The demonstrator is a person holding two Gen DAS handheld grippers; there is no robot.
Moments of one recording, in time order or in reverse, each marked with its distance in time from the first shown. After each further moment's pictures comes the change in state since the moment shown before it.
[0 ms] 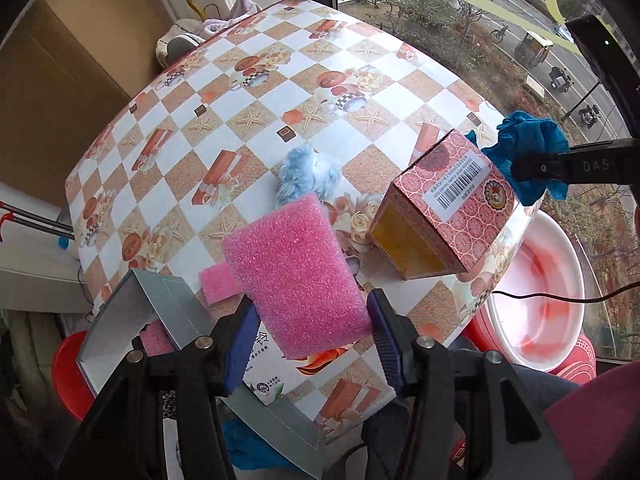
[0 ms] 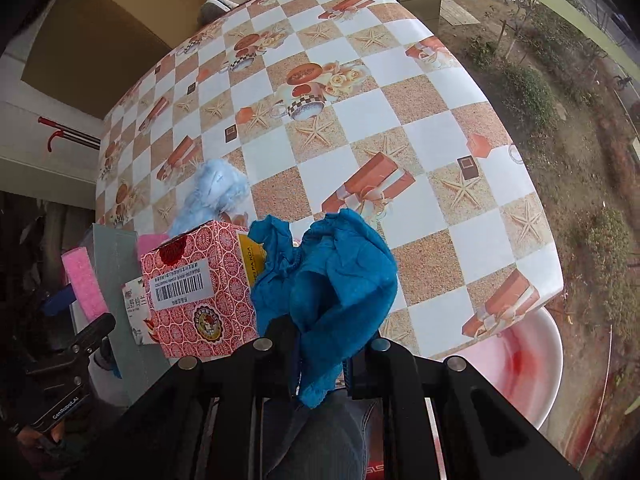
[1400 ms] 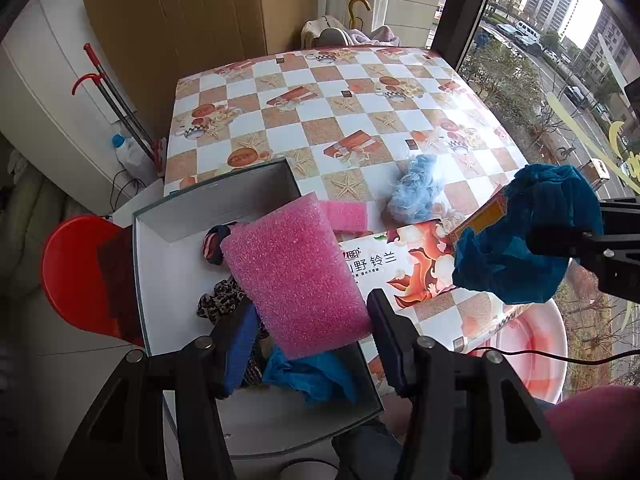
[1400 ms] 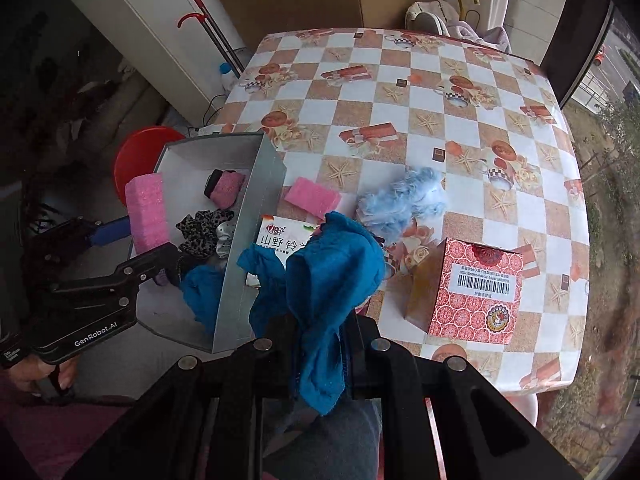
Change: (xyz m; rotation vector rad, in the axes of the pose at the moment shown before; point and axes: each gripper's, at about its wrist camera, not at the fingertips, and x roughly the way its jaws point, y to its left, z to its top) left arm -0.055 0.112 -0.129 -0.465 -0.131 0.044; right arm -0.029 0.217 -0.059 -0.555 -0.038 0.046
